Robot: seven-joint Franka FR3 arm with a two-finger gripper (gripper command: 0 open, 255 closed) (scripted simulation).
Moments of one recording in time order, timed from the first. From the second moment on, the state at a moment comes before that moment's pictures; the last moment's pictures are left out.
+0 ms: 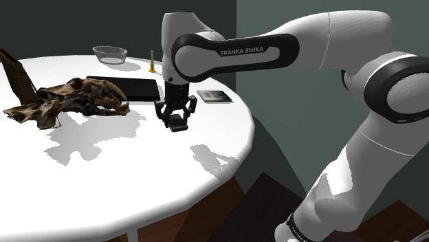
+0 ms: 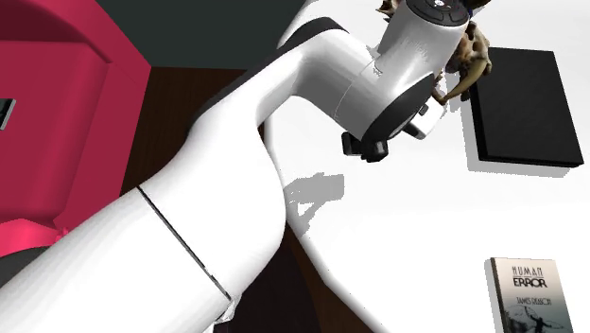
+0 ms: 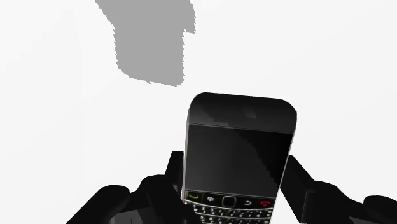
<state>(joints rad) -0.02 0.01 0.38 -1.86 -0.07 1.86 0.69</state>
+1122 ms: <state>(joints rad) -0.22 0.02 0.18 -1.86 -0.07 1.89 0.30</state>
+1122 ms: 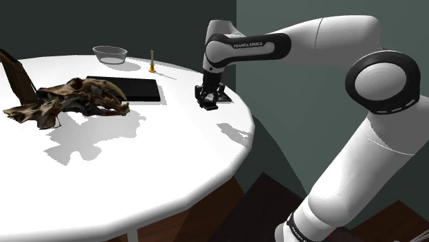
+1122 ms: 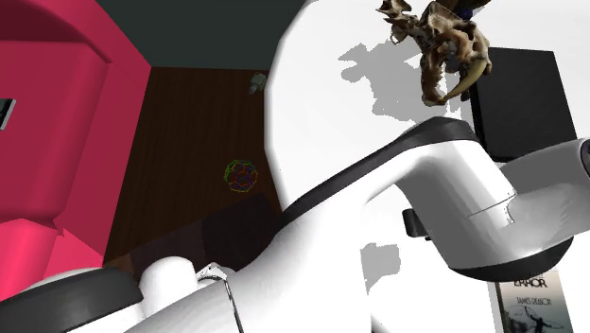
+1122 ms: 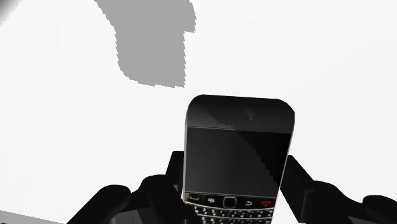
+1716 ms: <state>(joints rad) -0.29 0.11 0.11 -1.78 -0.08 1.91 0.16</state>
